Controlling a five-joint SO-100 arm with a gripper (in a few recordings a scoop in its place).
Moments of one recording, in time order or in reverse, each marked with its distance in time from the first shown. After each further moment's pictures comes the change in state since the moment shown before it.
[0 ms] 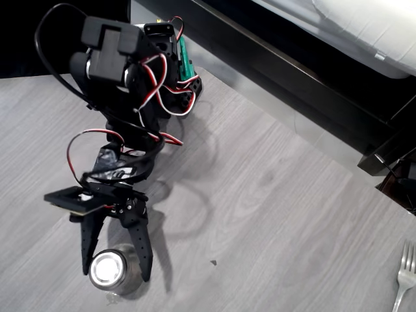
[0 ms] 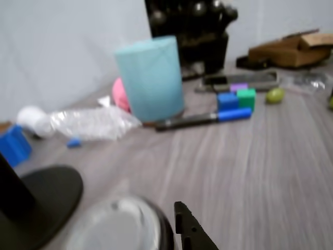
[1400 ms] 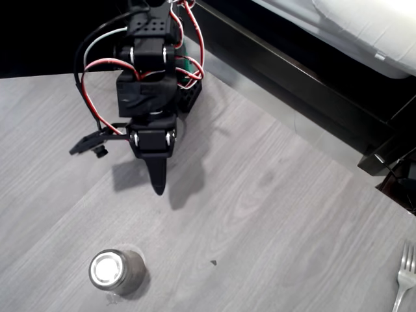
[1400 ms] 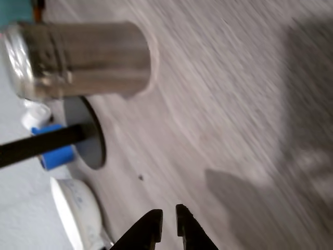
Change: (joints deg) arm -16.1 117.7 18.2 144.0 78.1
